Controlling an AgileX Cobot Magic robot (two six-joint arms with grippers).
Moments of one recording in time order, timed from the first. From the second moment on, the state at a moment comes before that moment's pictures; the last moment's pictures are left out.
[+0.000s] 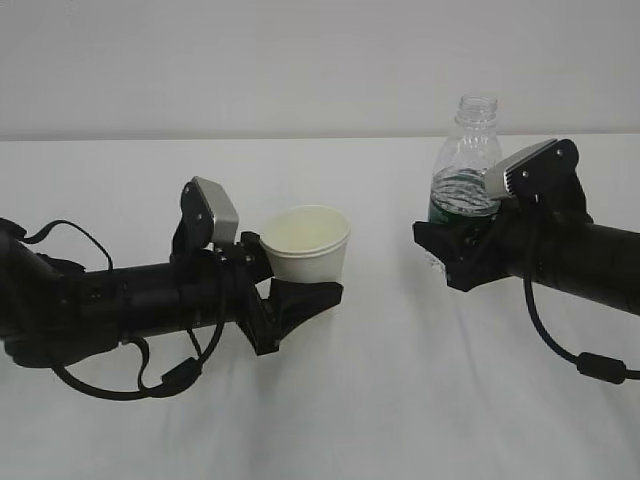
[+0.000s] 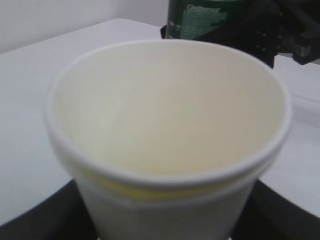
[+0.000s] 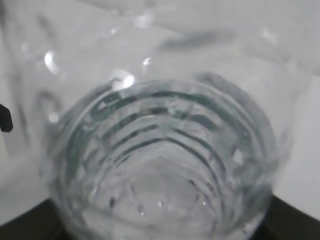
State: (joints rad) left arm -0.43 2.11 -0.81 0.82 -1.14 -0.38; right arm 0.14 1.84 -0.65 -0.67 -0.82 0.22
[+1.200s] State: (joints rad) left arm -0.51 2.11 -0.87 0.82 -1.13 -0.29; right arm 0.14 1.84 -0.65 -0.73 -0.79 0.11
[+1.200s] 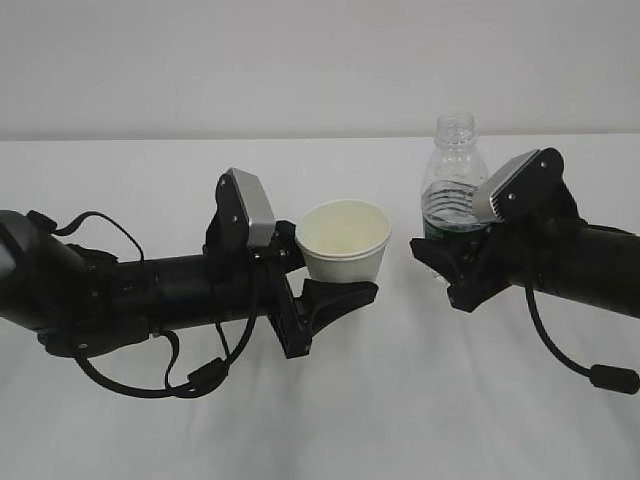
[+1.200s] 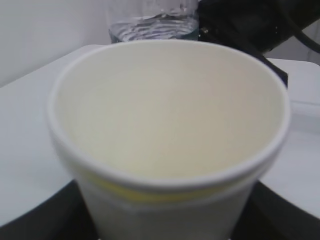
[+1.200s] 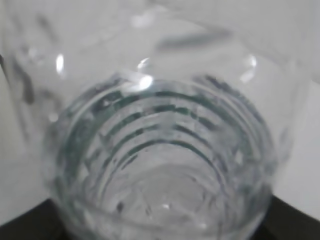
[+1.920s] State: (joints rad) left arm -0.55 2.11 -0.87 0.79 -1.13 -0.28; right arm 0.14 1.84 -0.67 -0.67 -0.79 -0.14
